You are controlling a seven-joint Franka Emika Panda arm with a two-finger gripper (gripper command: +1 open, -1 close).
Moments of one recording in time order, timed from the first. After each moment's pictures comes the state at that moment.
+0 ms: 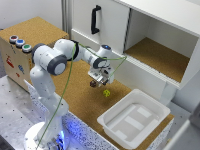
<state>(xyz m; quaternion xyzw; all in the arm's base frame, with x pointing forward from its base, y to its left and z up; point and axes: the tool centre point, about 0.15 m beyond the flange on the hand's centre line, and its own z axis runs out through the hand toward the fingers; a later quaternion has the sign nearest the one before) 0.422 -0.034 0.217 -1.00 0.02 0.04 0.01</state>
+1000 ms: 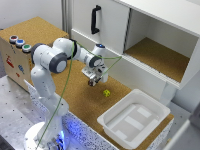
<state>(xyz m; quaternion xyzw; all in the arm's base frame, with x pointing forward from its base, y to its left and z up) 0.416 0.025 0.207 -1.00 0.04 0.05 -0.01</state>
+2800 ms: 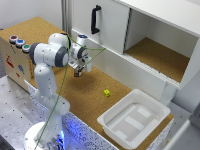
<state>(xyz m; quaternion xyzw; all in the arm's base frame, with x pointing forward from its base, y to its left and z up) 0.407 0.162 0.208 -1.00 -0.01 0.05 -0.03</state>
